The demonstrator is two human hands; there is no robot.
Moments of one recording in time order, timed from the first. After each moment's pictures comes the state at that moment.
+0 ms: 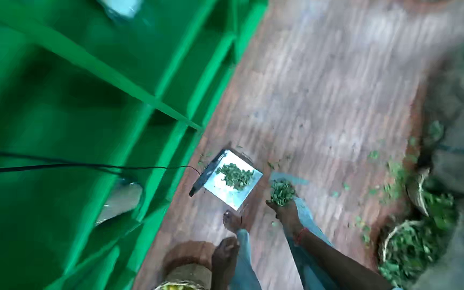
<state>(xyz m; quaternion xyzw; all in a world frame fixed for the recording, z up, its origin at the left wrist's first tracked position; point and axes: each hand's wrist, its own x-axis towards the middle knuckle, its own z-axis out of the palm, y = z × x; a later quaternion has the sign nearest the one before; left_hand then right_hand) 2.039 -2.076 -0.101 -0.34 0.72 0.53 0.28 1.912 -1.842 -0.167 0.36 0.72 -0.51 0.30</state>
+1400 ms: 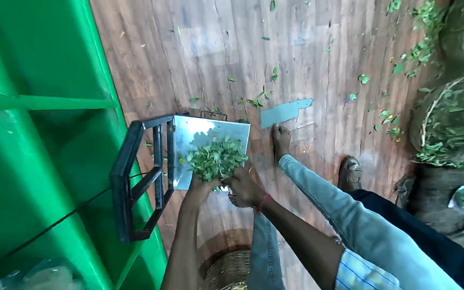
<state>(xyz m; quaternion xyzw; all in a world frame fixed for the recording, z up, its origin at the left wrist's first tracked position) 1.874 -2.121 -0.409 -0.25 0.66 0.53 0.47 1.943 -1.971 -0.411 0.32 0.61 -0.63 0.36</state>
